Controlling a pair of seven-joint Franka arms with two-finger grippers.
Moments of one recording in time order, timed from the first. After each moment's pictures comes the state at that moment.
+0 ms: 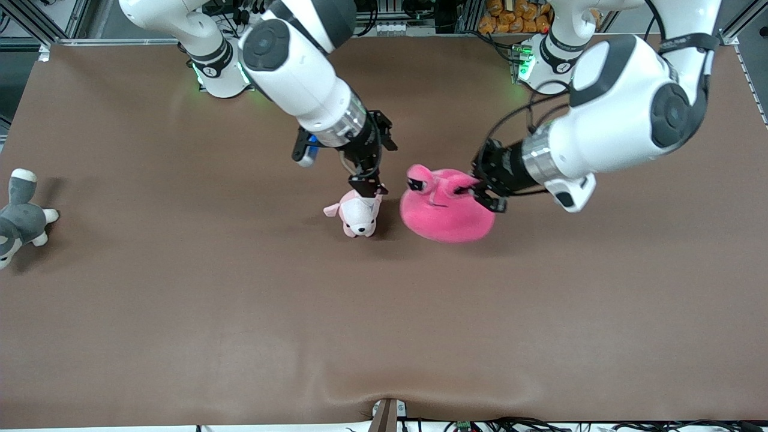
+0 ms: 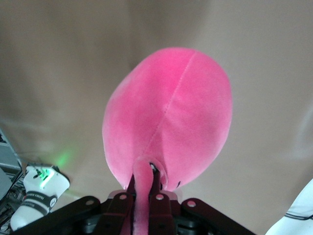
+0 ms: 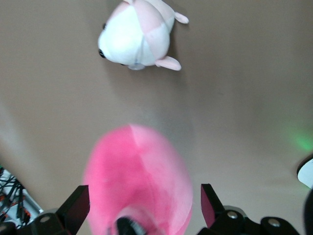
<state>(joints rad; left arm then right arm) -0.11 0.29 -0.38 -1.48 -0.42 1.79 -2.03 0.71 0.39 0.01 -1.40 0.33 2.08 2.42</state>
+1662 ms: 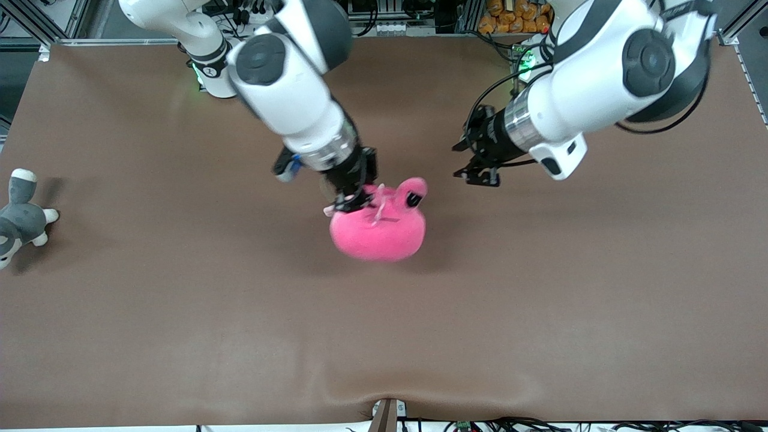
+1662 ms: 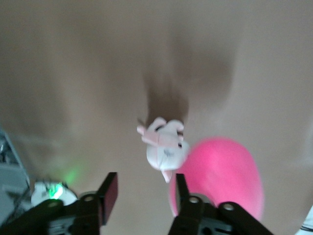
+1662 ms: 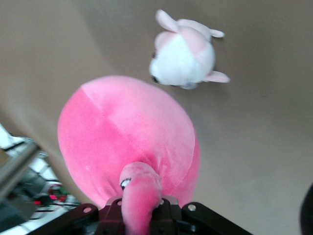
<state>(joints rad) -0.10 0.22 -0.44 -1.45 -0.26 1.66 -2.07 0.63 0.46 -0.04 -1.23 0.21 1.97 2.56</state>
